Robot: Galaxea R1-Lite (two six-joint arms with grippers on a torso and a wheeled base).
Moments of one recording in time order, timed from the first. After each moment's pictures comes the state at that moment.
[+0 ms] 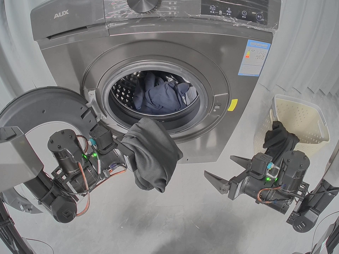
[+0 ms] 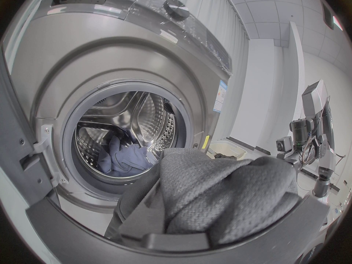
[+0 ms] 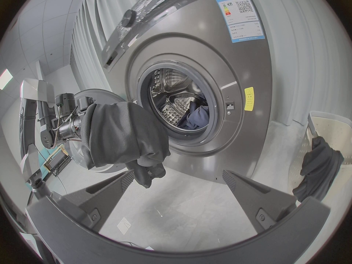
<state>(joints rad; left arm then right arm) -0.47 1.93 -0.50 -1.55 -0.23 0.00 0.65 1.88 -0.31 -1.46 -0.02 0.10</state>
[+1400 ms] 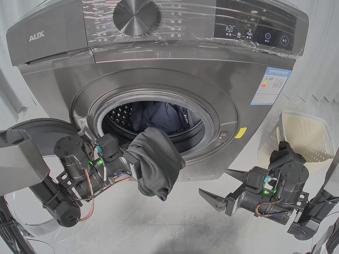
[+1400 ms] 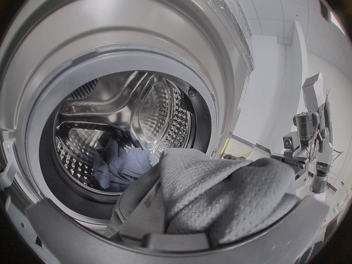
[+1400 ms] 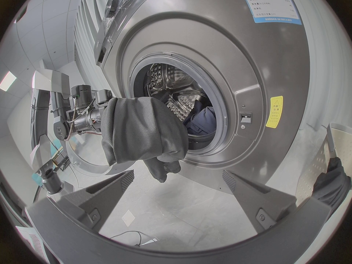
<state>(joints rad) -0.50 1.97 -0.48 -1.55 -0.23 0.01 0.73 1.87 -0.24 -1.46 -0.01 0.10</state>
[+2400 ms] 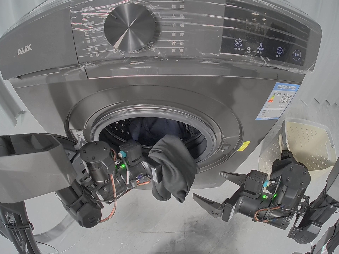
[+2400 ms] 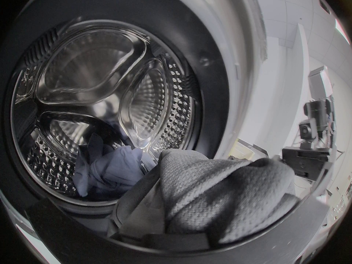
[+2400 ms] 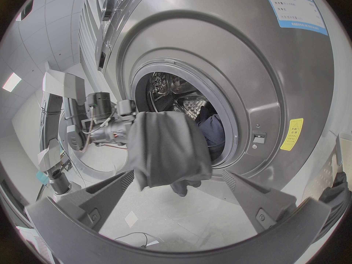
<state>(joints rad) -0.58 2.10 -0.59 -1.55 -0.19 -0.01 0.79 1.85 -0.24 -1.45 -0.02 0.10</state>
